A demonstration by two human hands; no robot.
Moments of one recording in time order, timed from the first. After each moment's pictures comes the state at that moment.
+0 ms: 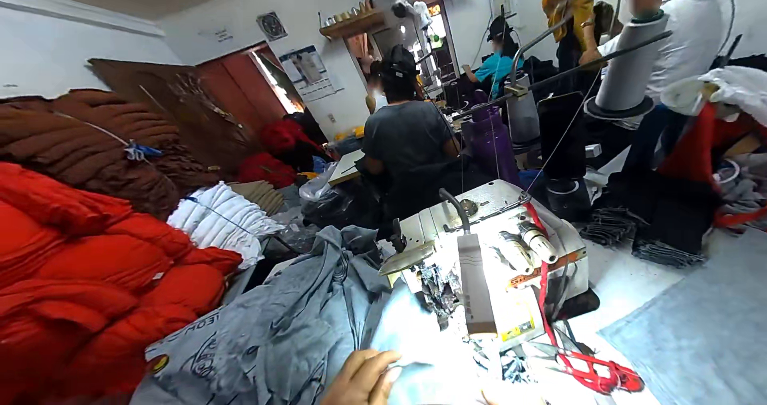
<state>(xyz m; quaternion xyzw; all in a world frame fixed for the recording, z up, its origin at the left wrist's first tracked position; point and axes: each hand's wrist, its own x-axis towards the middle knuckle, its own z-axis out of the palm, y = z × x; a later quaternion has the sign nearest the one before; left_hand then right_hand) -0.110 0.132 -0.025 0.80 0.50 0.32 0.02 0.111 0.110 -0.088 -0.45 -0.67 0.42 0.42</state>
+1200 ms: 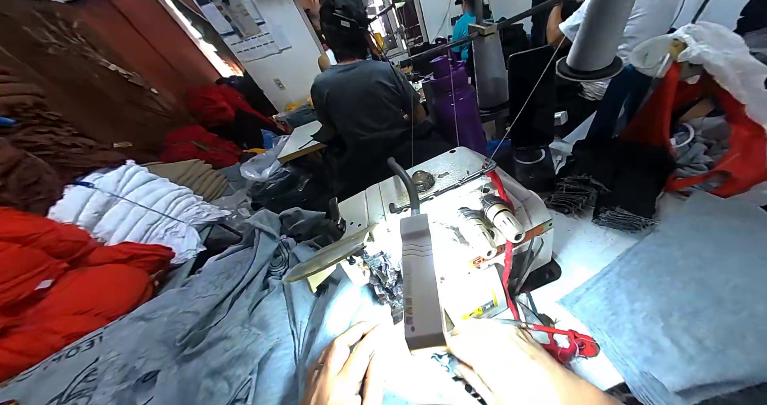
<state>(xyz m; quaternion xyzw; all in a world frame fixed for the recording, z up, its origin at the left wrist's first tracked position) -0.073 0.155 -0.076 0.79 0.50 0.35 -0.04 0.156 0.142 -0.083 -0.45 -0.83 0.24 0.22</state>
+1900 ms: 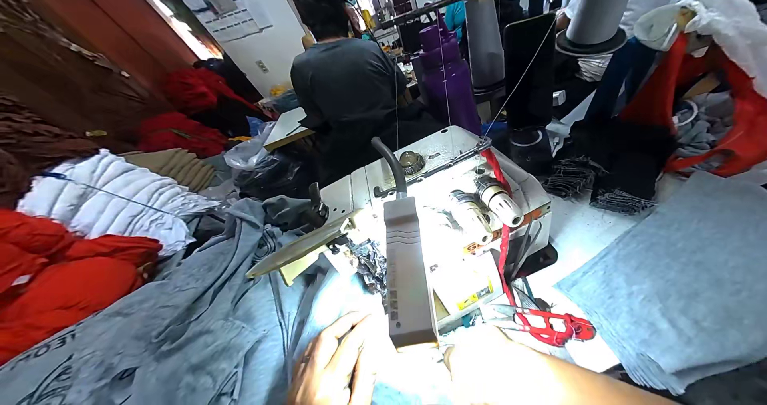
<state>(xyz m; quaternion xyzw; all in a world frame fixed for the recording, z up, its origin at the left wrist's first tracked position) -0.075 0.153 -0.074 0.80 0.50 0.33 -0.05 0.128 0.161 -0.066 -0.43 -0.82 0.34 -0.17</state>
